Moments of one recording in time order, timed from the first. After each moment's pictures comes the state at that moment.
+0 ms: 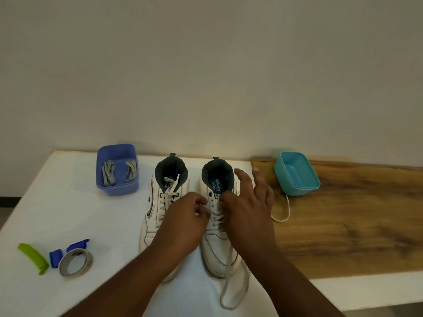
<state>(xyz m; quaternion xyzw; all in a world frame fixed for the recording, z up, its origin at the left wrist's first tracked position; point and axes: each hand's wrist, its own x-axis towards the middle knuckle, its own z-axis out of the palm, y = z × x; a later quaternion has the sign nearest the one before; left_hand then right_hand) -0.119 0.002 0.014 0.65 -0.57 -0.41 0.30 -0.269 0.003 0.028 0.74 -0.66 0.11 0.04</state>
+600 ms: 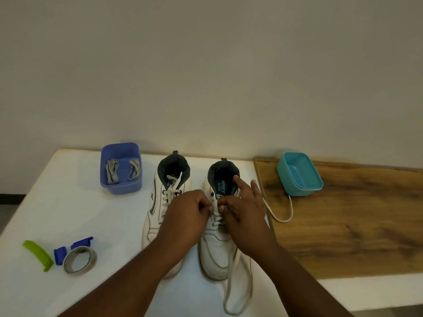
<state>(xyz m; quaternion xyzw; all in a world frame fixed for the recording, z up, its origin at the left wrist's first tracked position) -0.112 -0.008 0.010 0.63 -0.64 -0.34 0.28 -0.270 0.001 0.025 0.71 -0.65 0.16 -0.22</state>
